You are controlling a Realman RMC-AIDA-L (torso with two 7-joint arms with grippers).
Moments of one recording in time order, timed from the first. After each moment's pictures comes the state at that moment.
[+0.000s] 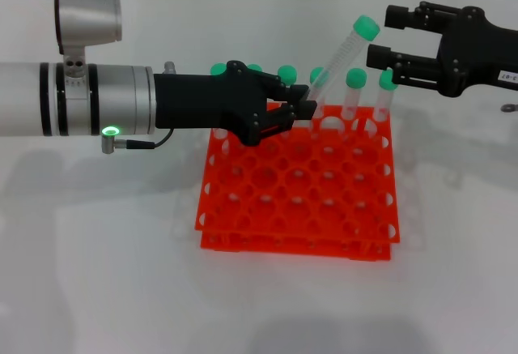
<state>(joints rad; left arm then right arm) -0.72 -2.08 0.96 0.51 1.80 1.45 -1.30 0.46 2.02 -1.05 -0.86 -1.46 -1.47 1.38</state>
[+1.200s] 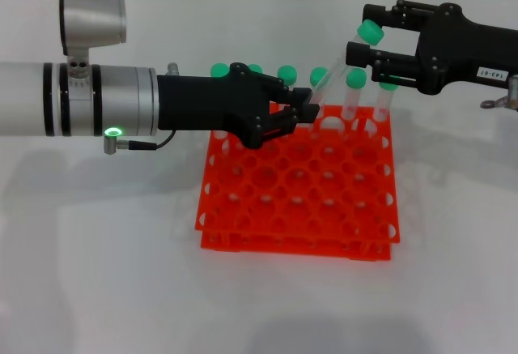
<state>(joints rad) -0.72 -2.08 0.97 0.51 1.80 1.45 -1.30 0.50 2.02 -1.09 -0.83 -1.44 -1.46 1.37</state>
